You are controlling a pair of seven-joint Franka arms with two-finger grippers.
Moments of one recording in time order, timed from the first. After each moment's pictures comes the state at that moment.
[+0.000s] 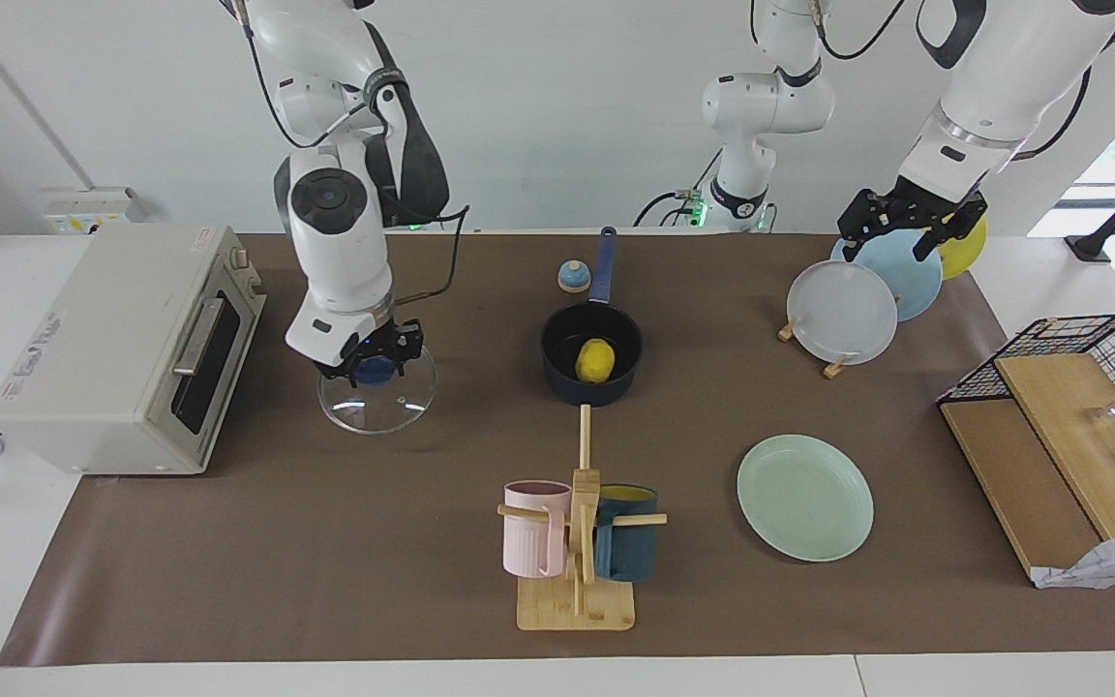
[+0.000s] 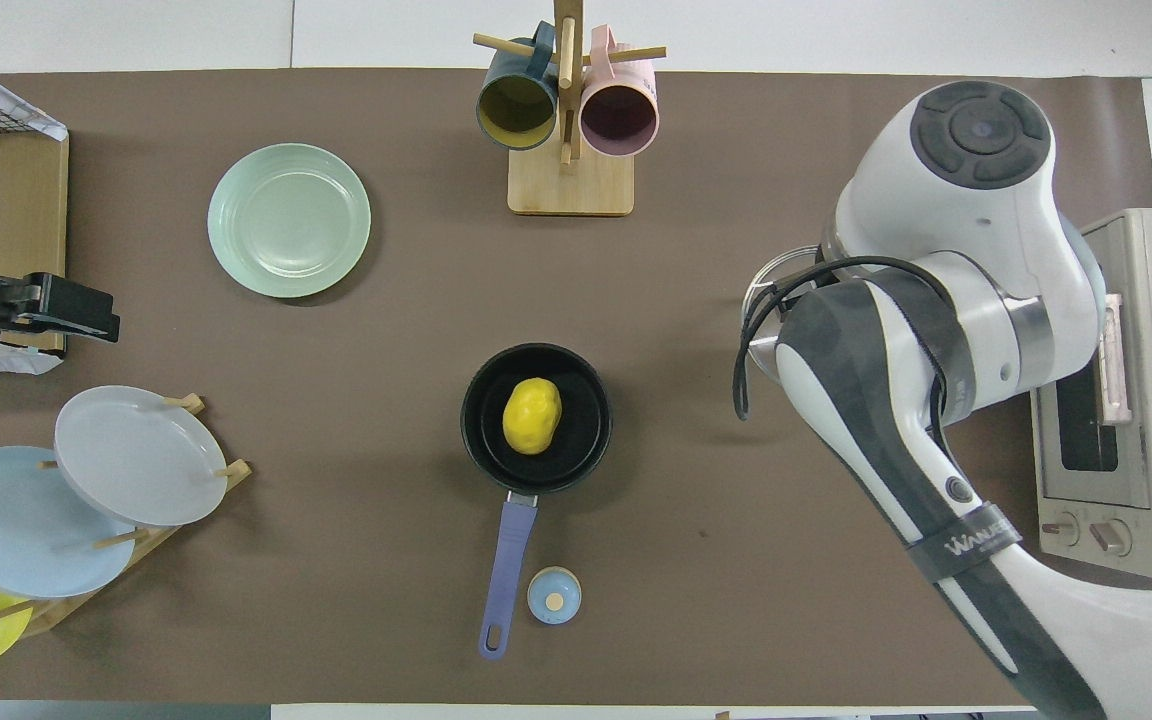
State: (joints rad) left arm -0.16 -0.06 0.00 -1.64 -0.01 1.52 -0.06; right arm 0.12 0.16 0.02 -1.96 -0.10 2.11 -0.18
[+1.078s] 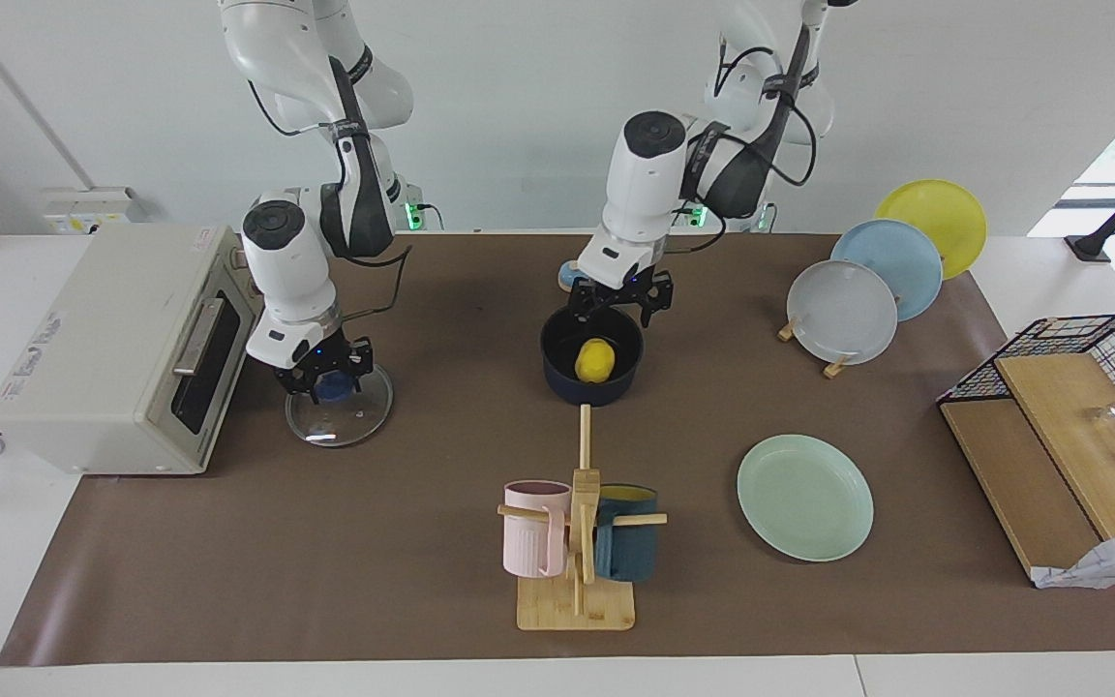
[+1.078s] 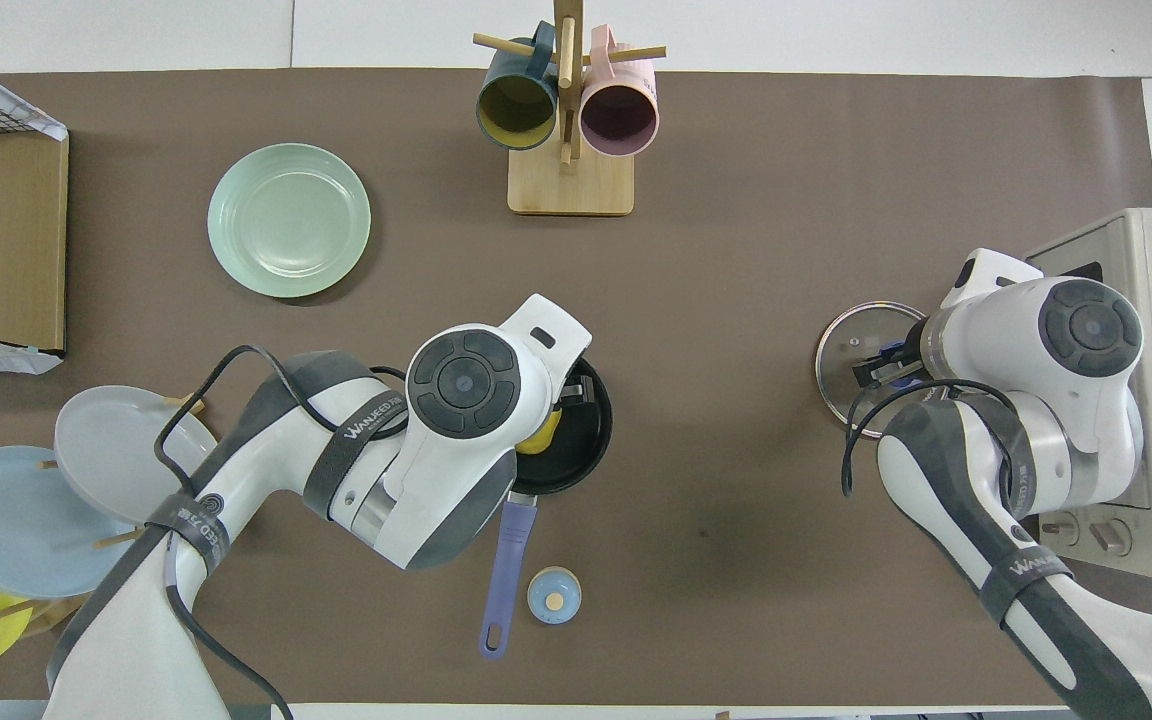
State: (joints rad) left arm -0.69 0.20 -0.02 -1.96 -0.01 2.22 -0.73; right arm 0.04 0.09 0.02 -2.26 -0.10 2.41 -0.23
